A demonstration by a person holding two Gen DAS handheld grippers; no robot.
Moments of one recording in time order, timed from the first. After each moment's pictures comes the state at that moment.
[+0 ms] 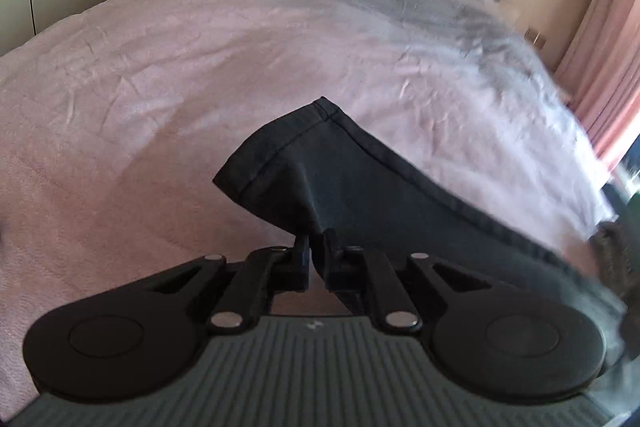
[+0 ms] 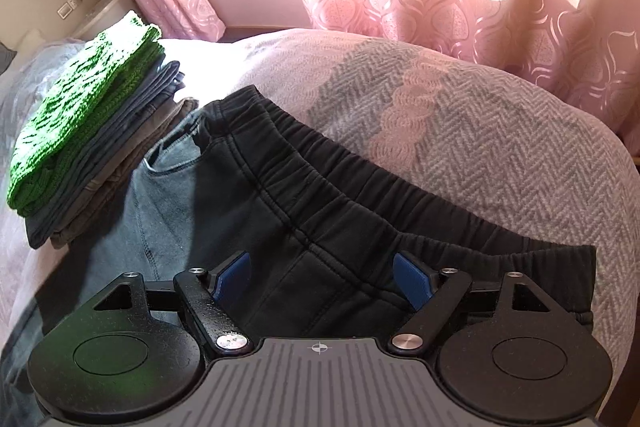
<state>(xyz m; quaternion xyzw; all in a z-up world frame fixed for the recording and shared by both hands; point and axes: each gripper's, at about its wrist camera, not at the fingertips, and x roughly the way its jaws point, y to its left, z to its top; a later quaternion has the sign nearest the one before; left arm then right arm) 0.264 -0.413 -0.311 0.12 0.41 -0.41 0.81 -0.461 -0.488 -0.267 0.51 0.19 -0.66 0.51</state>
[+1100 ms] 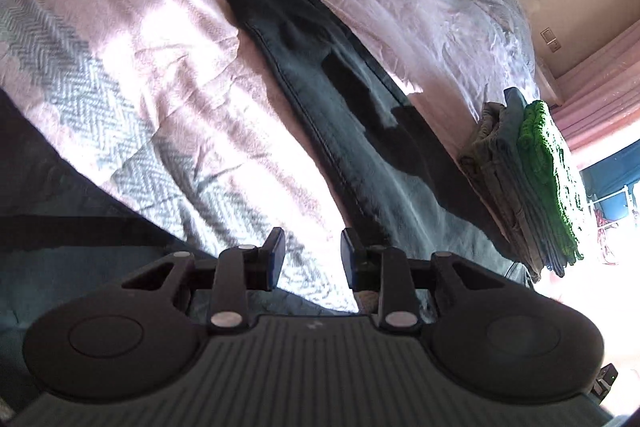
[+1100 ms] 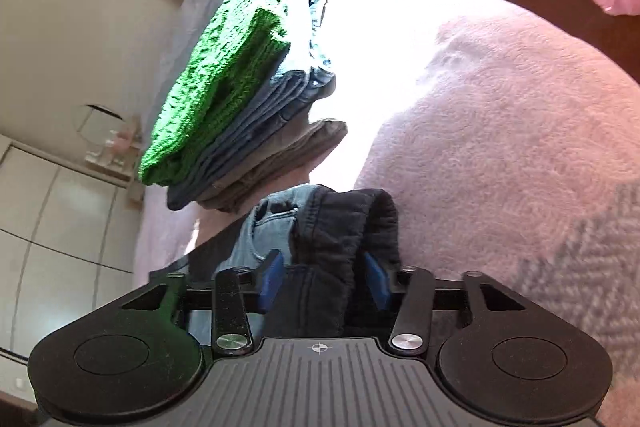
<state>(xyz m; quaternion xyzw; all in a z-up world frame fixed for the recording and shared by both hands) -0.100 -0.283 -0.253 -0.04 0.57 -0.32 0.75 -0.551 -0.705 -0.348 0.58 0.18 -0.25 0.75</state>
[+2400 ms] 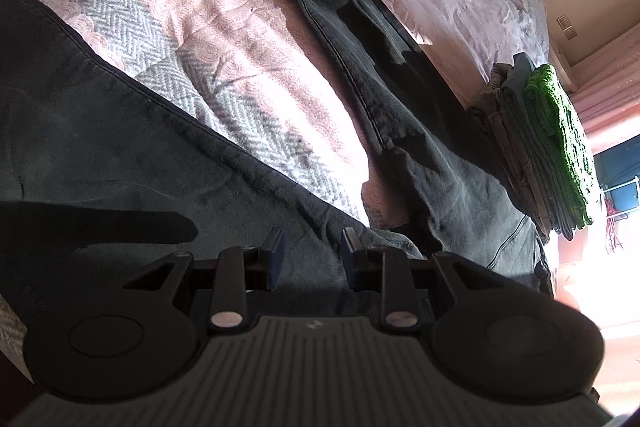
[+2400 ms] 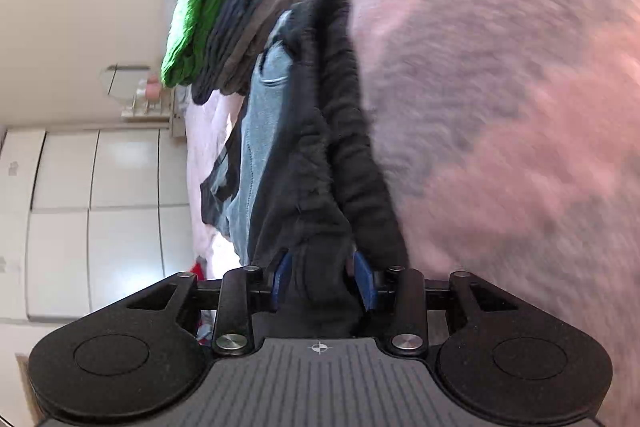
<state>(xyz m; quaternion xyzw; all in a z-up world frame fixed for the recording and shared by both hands) -0.160 -0.260 -0.261 -0.04 0.60 -0.30 0.74 -0.610 -0.643 -0.380 0.70 0.22 -0.13 0.66</state>
